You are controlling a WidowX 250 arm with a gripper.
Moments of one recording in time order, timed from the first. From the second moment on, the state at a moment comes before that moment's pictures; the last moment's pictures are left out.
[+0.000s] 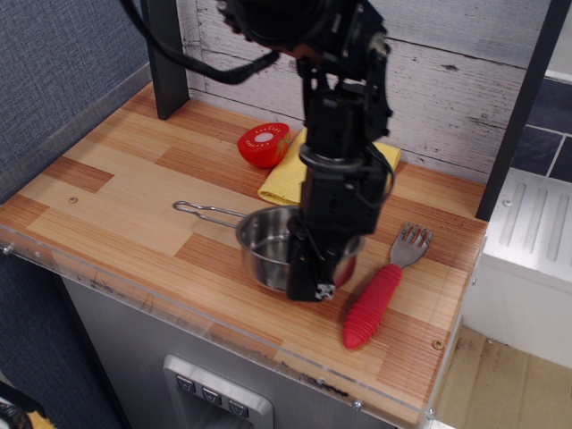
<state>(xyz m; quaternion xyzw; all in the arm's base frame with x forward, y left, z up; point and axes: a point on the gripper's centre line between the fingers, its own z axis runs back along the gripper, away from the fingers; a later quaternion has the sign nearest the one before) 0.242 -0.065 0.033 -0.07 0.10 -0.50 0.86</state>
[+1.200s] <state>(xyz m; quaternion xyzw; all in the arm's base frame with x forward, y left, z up) 0.258 0.052 0.174 -0.06 -0.04 -0.14 0.99</state>
